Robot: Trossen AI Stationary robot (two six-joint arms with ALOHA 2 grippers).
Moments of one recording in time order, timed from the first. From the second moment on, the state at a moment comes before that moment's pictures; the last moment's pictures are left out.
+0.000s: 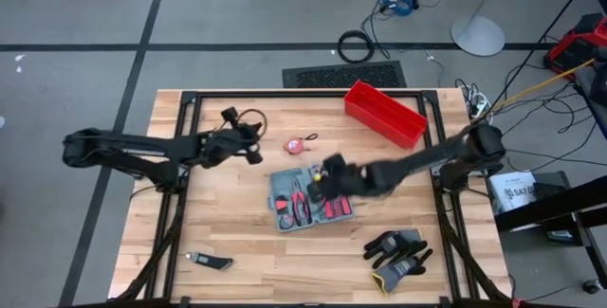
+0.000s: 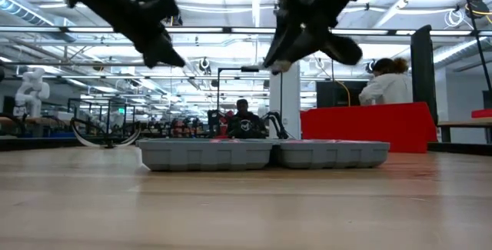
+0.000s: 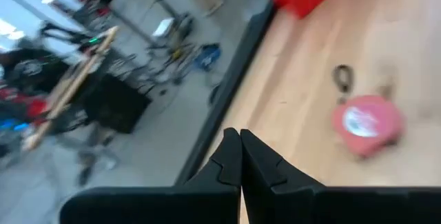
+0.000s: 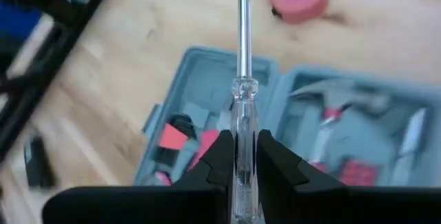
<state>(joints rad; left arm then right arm) 0.12 1.11 0.61 -0.02 -0.69 0.34 0.18 1.67 1.18 -0.42 0.41 1.17</state>
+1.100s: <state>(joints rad) 0.12 0.72 0.48 -0.17 -0.34 0.24 0.30 2.14 1.74 -1.09 0.34 1.58</state>
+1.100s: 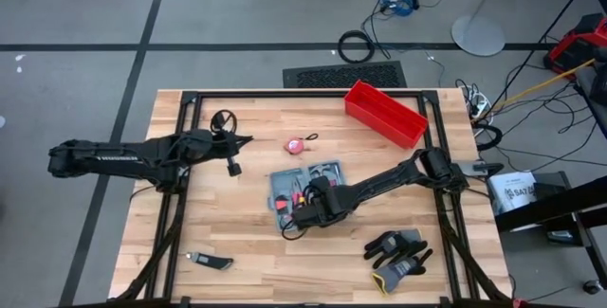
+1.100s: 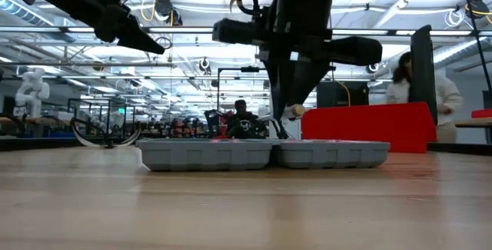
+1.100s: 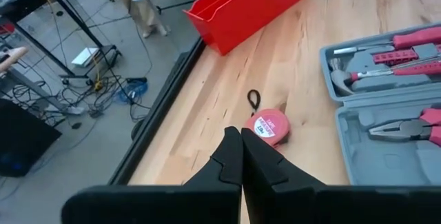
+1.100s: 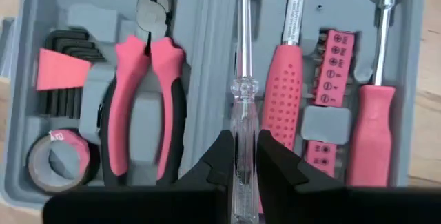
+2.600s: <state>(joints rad) 0.12 0.72 0.48 -0.17 -0.40 0.27 0.26 2.13 1.74 -1.05 0.26 1.39</state>
